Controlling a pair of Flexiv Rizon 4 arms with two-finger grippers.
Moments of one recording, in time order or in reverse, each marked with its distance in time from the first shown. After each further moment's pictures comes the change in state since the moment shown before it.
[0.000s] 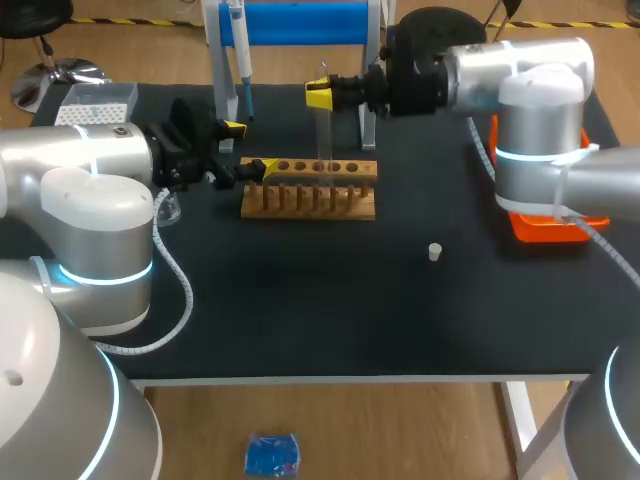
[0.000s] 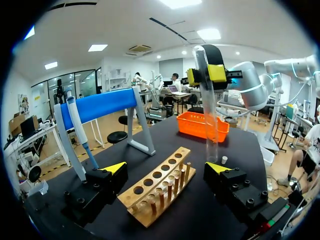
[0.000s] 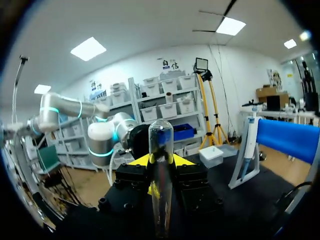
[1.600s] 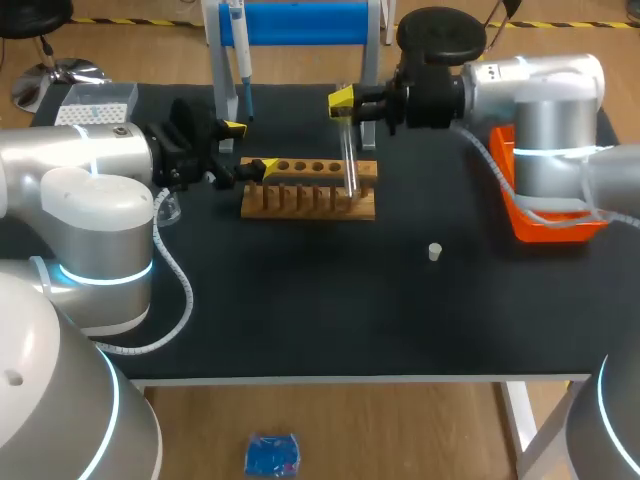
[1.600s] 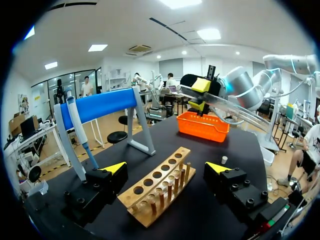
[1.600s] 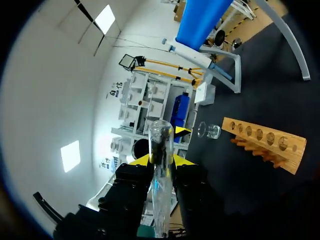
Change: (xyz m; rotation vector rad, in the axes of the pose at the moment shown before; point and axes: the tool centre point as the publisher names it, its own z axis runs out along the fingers) left arm 0.000 0.000 0.000 0.000 0.000 0.000; right arm -0.023 -0.031 -0.034 -0.003 -0.007 1.104
